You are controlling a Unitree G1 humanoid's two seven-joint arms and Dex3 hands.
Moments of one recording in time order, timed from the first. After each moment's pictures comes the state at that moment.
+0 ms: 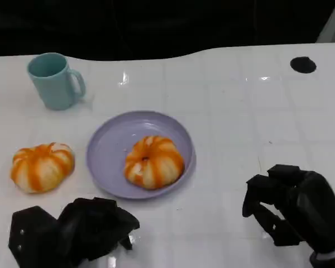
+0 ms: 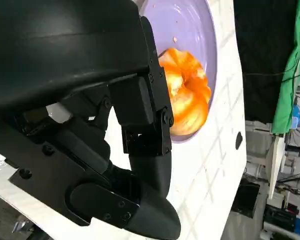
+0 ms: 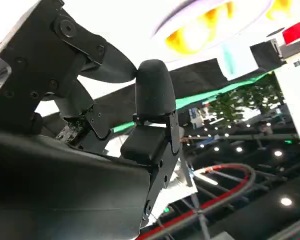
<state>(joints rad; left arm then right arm) -0.02 0.01 0.04 0.44 -0.21 -0.22 -0.41 -0.17 -0.39 0.42 0.44 -0.86 -0.69 -0.82</state>
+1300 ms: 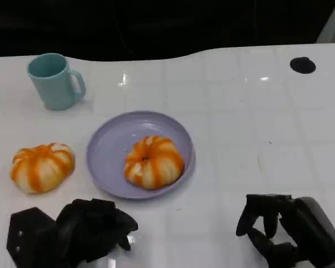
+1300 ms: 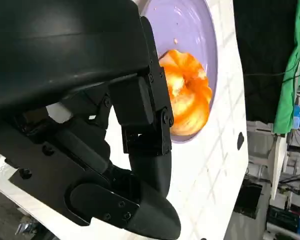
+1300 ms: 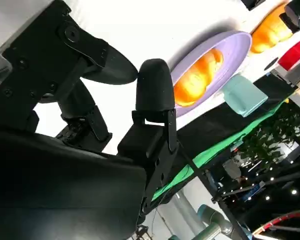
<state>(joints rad) -0.01 0.02 0.04 0.43 -0.21 -0.22 -0.41 -0.03 -0.29 0.29 0.38 -0.53 -0.69 -0.32</state>
